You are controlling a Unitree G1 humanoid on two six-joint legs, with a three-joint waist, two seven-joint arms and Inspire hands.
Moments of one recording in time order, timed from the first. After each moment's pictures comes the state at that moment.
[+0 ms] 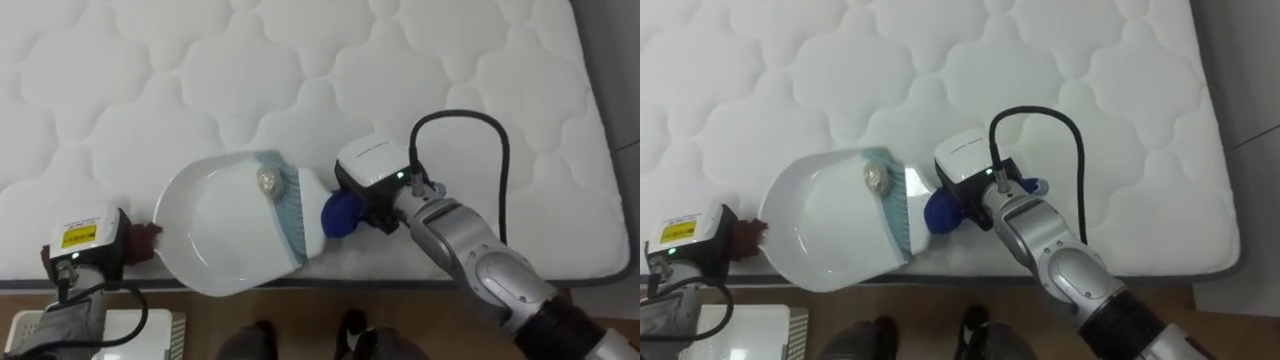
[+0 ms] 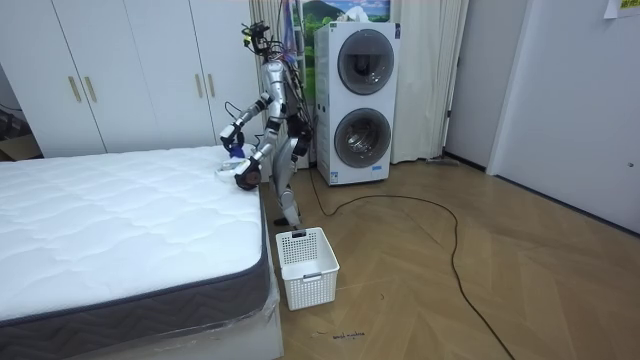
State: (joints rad) left arm -0.31 0.55 -0.48 1.09 0.67 0.03 0.51; right arm -0.37 -0.42 0.67 0.17 -1.10 0.15 0.22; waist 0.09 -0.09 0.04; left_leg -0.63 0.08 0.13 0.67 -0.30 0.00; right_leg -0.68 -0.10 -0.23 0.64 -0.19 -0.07
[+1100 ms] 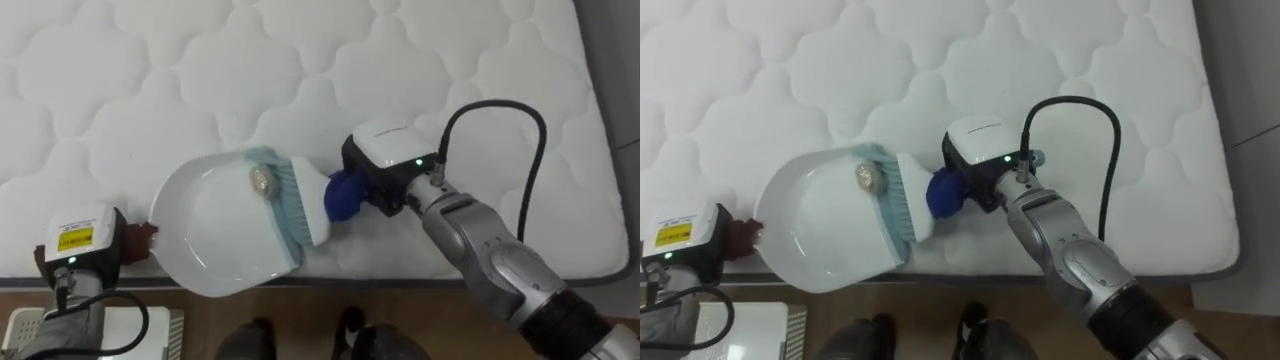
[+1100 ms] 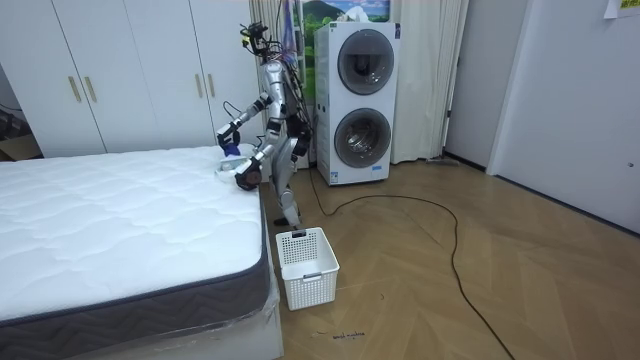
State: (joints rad) left arm -0.29 0.54 -0.49 1.10 0.67 0.05 0.60; right arm -0.37 -0.44 0.60 0.22 -0.90 0.13 0.03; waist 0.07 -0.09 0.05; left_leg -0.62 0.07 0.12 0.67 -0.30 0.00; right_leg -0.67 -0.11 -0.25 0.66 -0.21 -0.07
